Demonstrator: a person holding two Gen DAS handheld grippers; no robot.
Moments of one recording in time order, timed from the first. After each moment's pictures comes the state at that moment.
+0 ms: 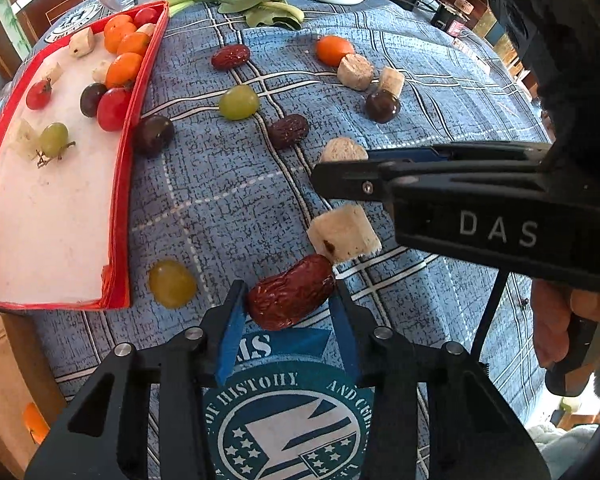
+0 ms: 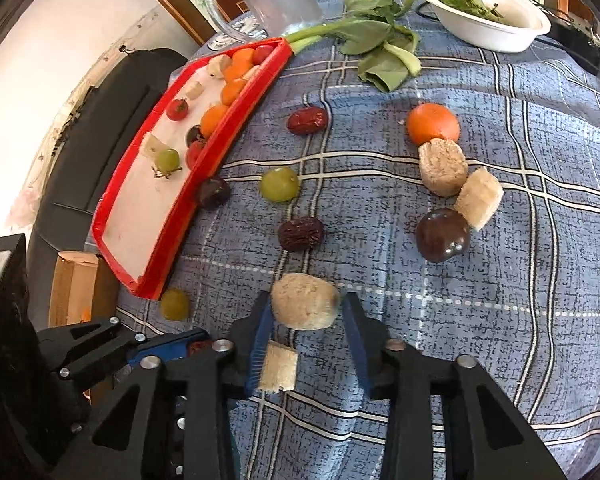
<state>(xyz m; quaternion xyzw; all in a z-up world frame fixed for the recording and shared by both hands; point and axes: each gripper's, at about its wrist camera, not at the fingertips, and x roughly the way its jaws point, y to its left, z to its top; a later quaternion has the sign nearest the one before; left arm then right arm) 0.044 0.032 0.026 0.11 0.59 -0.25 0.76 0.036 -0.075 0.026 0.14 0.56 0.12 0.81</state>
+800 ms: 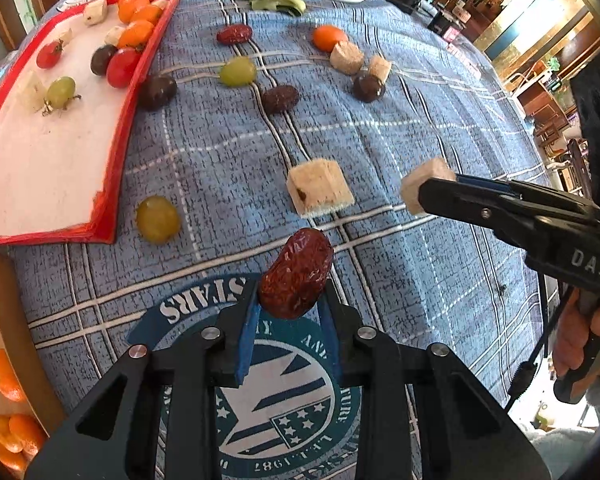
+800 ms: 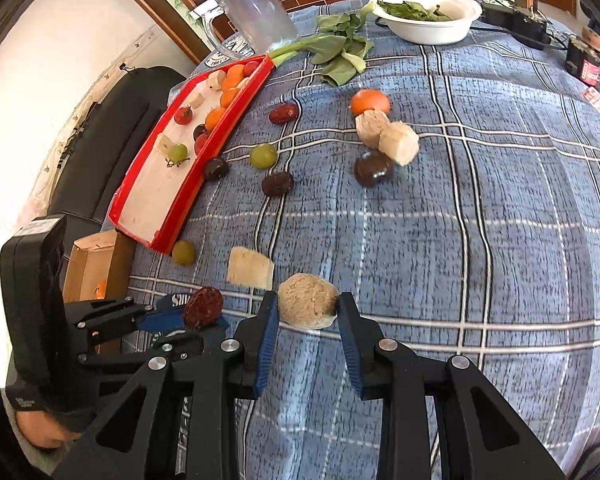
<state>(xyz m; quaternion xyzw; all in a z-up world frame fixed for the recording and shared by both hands) 0.013 0.058 0.027 0.07 0.61 -0.25 0.75 -0.036 -0.109 0.049 0.16 0.54 0.11 0.82</state>
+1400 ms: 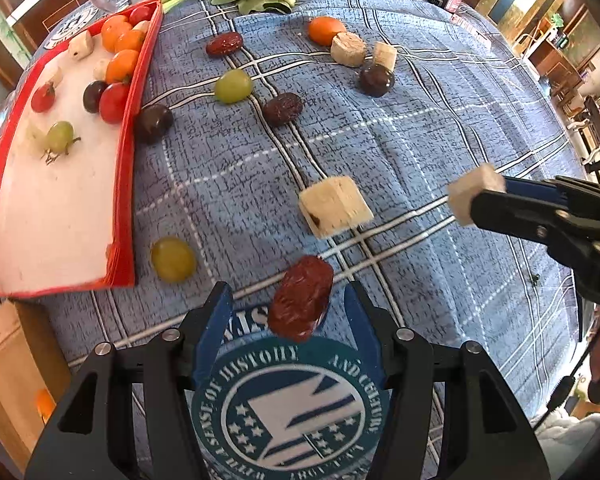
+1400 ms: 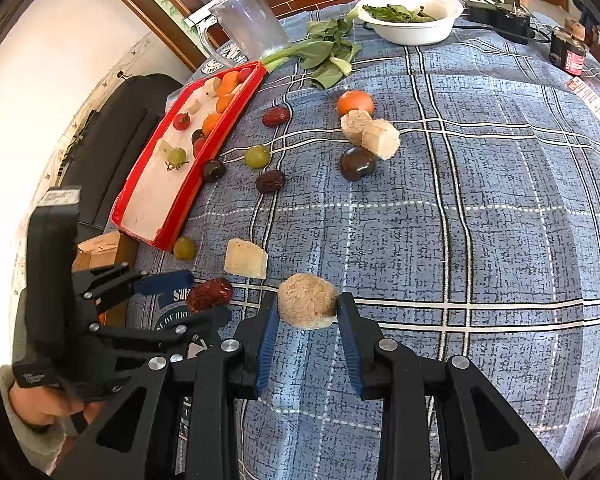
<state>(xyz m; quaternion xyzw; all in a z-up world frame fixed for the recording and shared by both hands) 0.033 0.021 0.025 0.16 0.60 -0.23 0.75 -0.048 -0.117 0.055 0.17 0.53 0.10 0.82</state>
